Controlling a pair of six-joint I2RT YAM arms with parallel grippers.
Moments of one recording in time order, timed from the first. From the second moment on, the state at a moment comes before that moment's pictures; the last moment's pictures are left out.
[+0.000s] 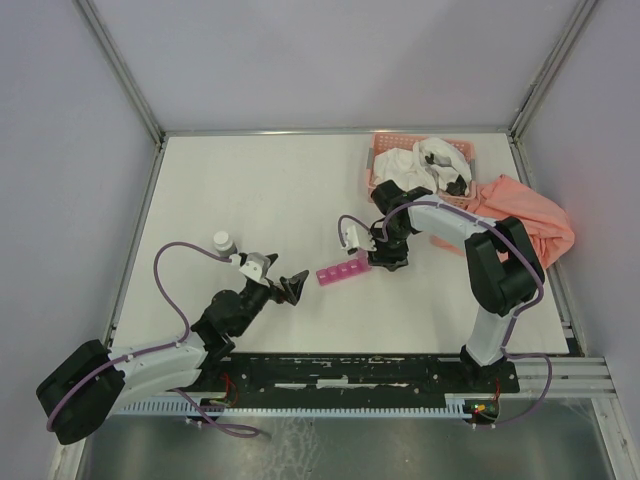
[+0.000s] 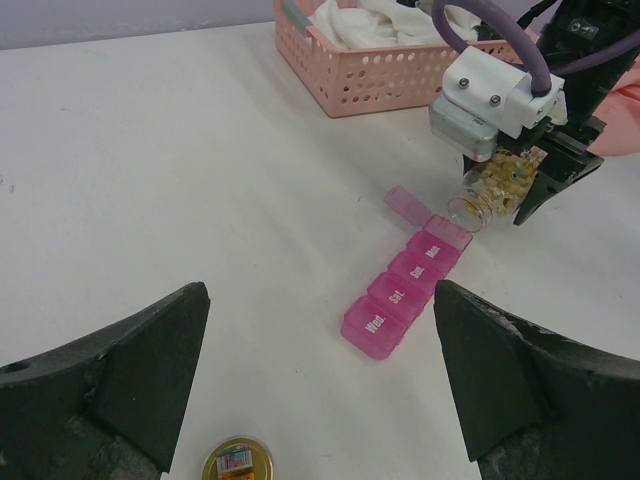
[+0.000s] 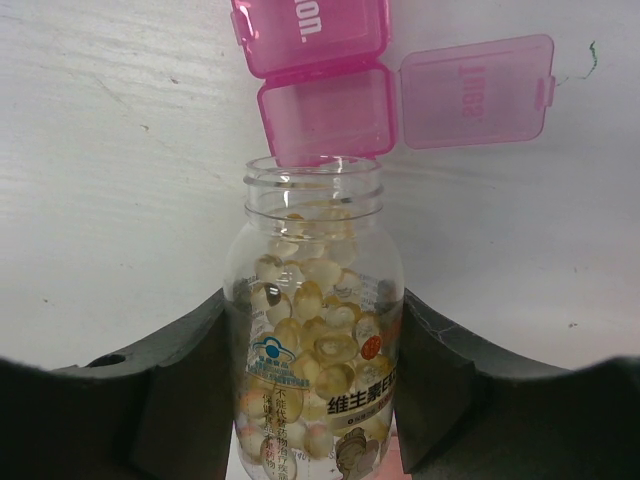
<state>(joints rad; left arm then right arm) -0.83 0.87 0.01 0.90 -0.26 -0.11 0.50 1.83 1.26 -0.88 -0.27 -1.21</state>
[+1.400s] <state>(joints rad) -0.83 0.87 0.01 0.90 -0.26 -0.11 0.51 1.78 1.22 -0.82 -0.24 -1.16</state>
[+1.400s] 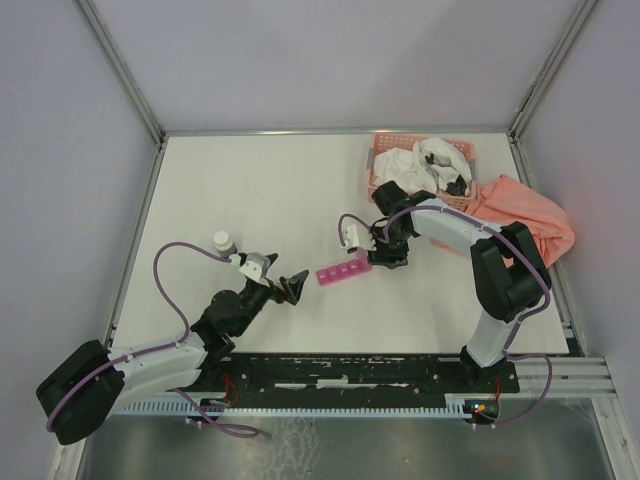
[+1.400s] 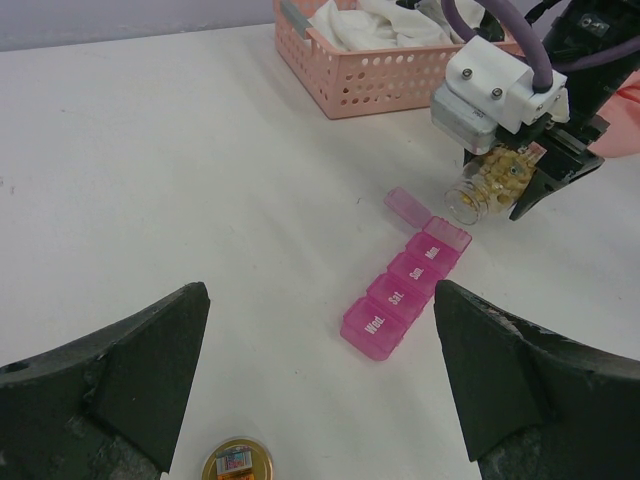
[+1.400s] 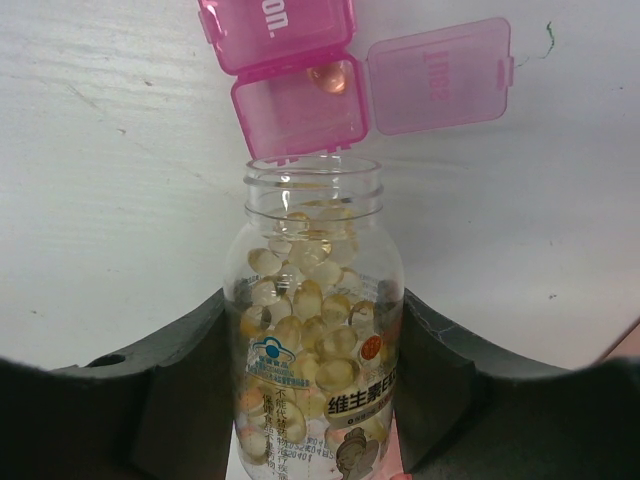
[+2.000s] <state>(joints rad) -0.83 0.87 0.01 0.90 -0.26 -0.11 0.50 1.78 1.20 -0.80 -0.22 -1.14</state>
